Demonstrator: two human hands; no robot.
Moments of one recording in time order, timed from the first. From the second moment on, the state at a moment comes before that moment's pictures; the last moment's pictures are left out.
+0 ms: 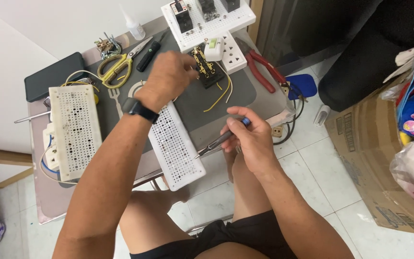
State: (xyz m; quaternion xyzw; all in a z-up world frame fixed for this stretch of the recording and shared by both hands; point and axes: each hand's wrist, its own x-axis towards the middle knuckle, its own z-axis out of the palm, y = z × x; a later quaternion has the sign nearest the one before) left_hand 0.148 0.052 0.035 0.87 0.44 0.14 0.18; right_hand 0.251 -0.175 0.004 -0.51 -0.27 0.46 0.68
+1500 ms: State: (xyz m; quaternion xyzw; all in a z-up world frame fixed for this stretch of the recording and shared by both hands) left_hand -0.012 -0.014 0.125 0.83 0.33 0.34 0.29; right_hand 0.193 -0.115 0.101 -0.65 -0.46 0.57 0.20
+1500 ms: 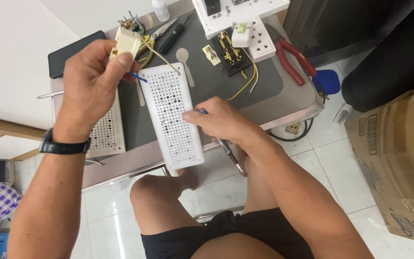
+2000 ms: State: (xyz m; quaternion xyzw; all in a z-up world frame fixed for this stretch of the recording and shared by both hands) left_hand -0.006 -0.018 0.127 0.76 0.29 0.56 0.16; right_hand 0.189 -0.098 0.063 -0.63 -0.45 0.58 0.25
